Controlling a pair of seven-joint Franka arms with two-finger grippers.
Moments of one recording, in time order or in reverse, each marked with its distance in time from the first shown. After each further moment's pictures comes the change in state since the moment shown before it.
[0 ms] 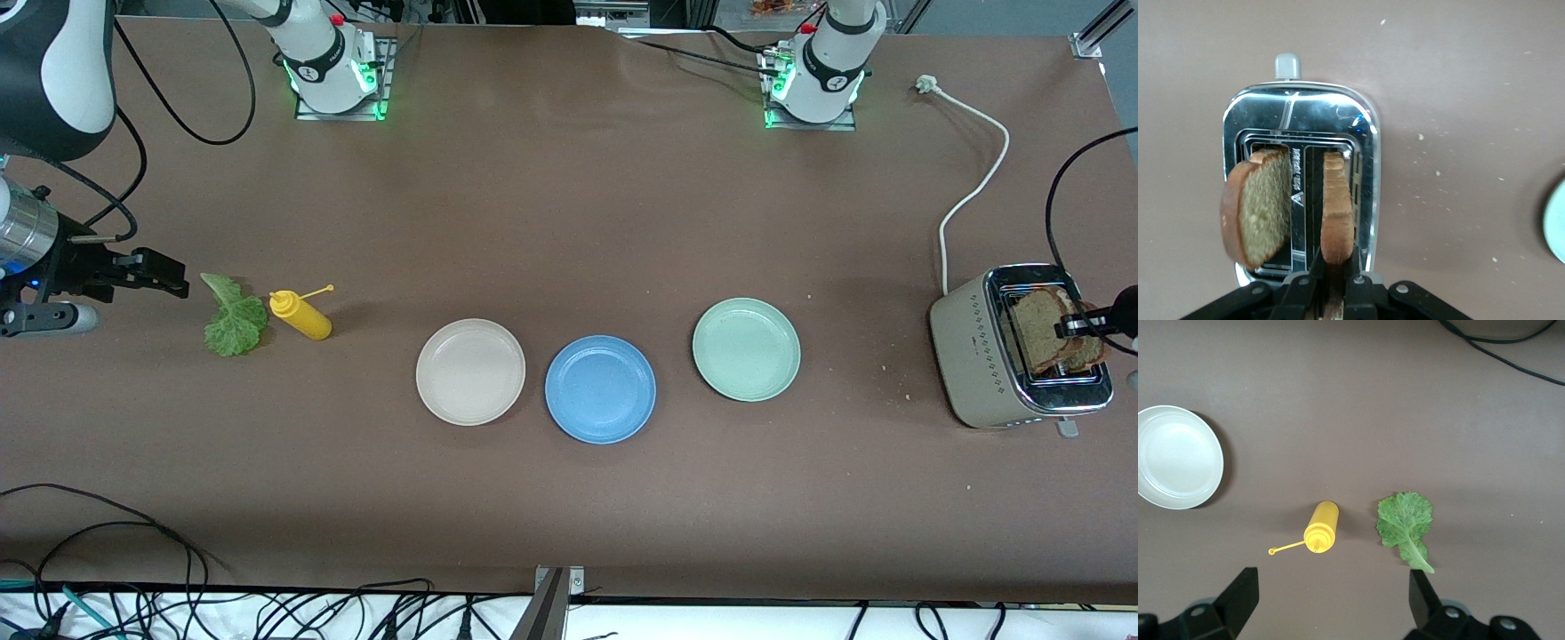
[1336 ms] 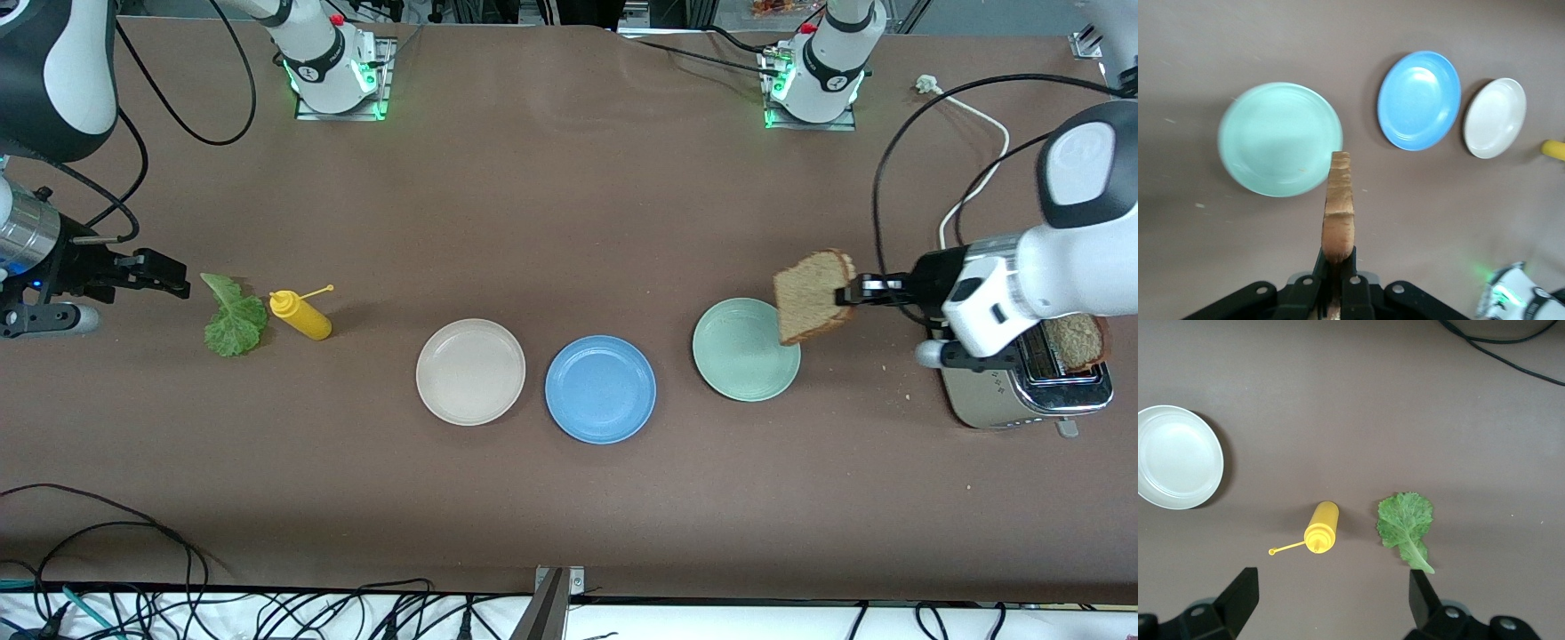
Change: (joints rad) left arm -0.190 -0.039 -0.167 0.031 -0.512 -0.155 -0.217; right arm 0.001 0.002 0.000 0.000 0.000 0.001 0.000
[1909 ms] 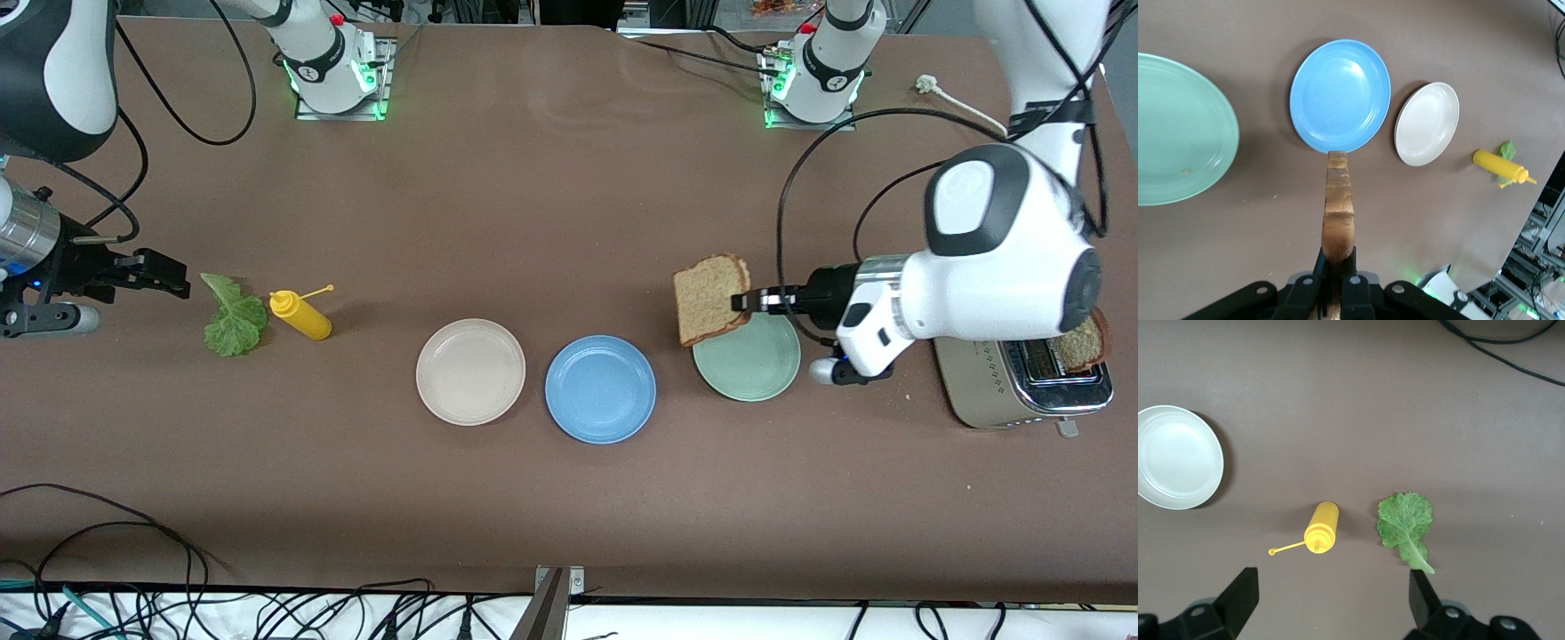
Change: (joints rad) left arm -0.134 0.086 -0.003 0.004 -0.195 0.140 -0.143; right arm 0.000 0.000 0.000 0.000 0.000 0.000 0.000
